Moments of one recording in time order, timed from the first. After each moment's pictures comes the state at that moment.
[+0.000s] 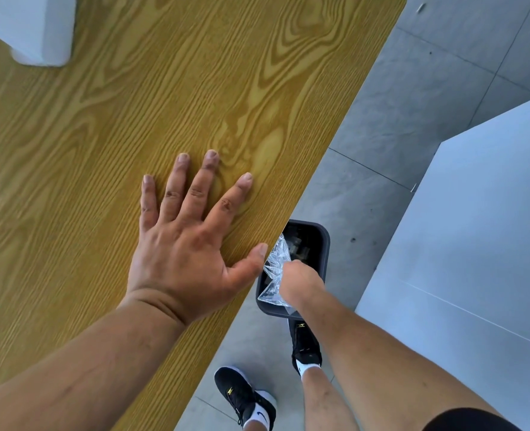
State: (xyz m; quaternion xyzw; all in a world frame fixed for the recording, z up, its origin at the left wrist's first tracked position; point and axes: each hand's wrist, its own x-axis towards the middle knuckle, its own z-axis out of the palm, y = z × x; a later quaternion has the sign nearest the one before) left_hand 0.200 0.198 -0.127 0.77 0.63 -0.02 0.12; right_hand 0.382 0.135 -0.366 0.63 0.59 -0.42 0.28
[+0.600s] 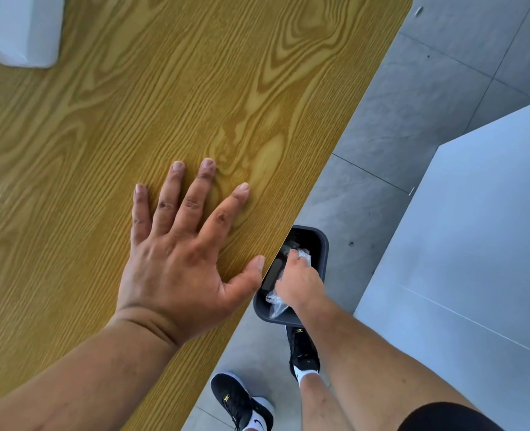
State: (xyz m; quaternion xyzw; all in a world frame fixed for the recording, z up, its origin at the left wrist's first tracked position) left_hand 0.201 0.197 -0.127 0.77 0.63 0.00 0.12; right_hand 0.384 0.138 -0.387 0.70 0.57 -0.39 0.20
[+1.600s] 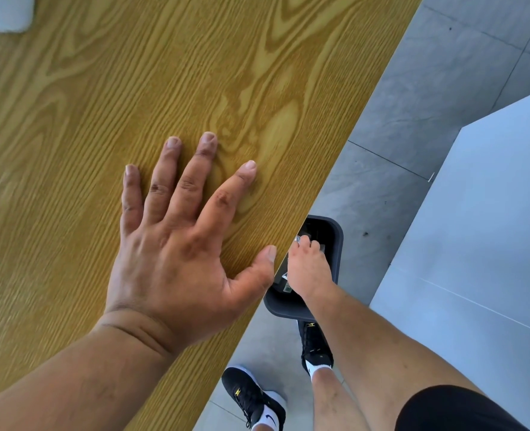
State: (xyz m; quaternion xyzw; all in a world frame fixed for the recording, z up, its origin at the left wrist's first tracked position) left_hand 0.200 0.196 -0.129 0.77 0.63 0.01 0.12; right_hand 0.377 0.138 -0.432 0.61 0.71 -0.26 0.25
